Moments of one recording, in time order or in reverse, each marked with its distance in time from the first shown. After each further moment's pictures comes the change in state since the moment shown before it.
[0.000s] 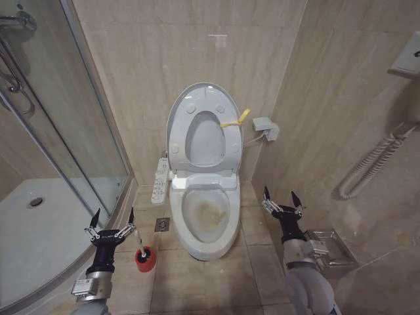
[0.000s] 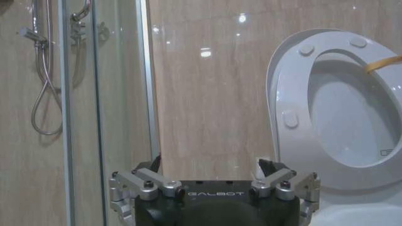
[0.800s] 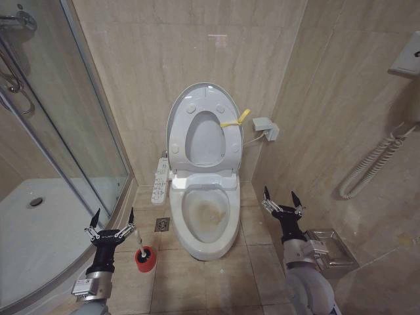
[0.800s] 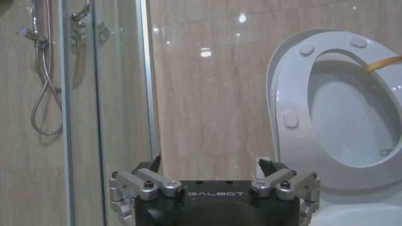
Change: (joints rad) left arm 0.000 0.000 0.000 0.000 0.000 0.000 0.000; right arm 0.000 0.000 0.000 0.000 0.000 0.000 0.000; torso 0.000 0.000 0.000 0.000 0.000
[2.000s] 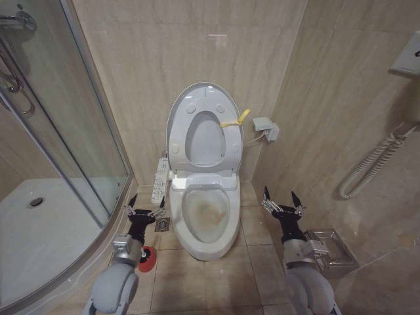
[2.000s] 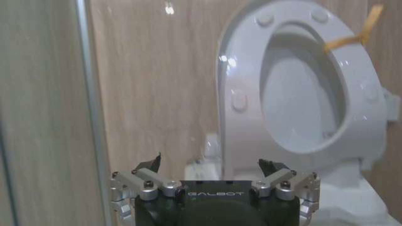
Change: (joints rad) left arm -0.214 -0.059 0.112 -0.051 0.007 0.410 0.103; right arm 0.000 0.000 0.000 0.000 0.000 0.000 0.000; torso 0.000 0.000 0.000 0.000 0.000
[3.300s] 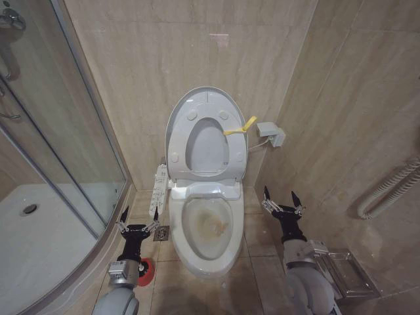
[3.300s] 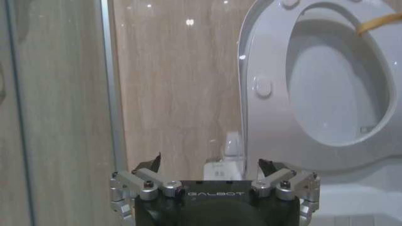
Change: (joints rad) left arm 0.111 -0.037 0.017 0.099 0.071 -0.238 -0.088; right arm 0.000 0.000 0.000 0.000 0.000 0.000 0.000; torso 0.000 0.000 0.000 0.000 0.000
